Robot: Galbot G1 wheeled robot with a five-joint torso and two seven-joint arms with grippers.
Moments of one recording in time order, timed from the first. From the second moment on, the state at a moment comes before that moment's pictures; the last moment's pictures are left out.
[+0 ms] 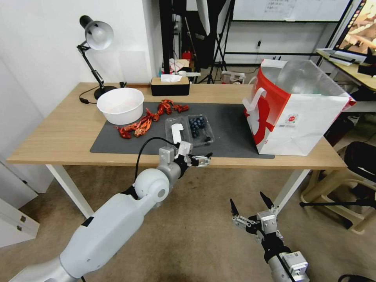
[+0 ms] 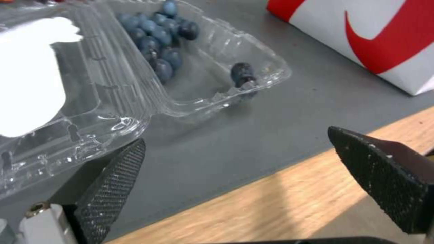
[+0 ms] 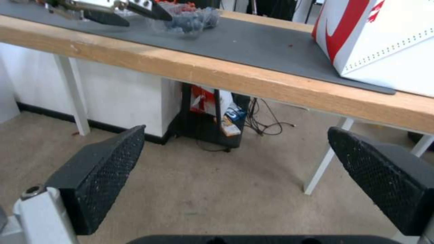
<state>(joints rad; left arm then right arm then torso) 0.76 -1.08 0.17 -1.80 -0.90 0.42 -0.25 -1.87 1.61 0.61 2.19 -0.14 0.09 -0.27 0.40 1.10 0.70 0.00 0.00</state>
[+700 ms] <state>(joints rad) 0.85 -1.02 0.09 -1.90 -0.92 0.43 -0.24 -1.89 1.61 0.59 2.21 -0.15 0.11 -0.27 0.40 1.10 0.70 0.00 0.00</state>
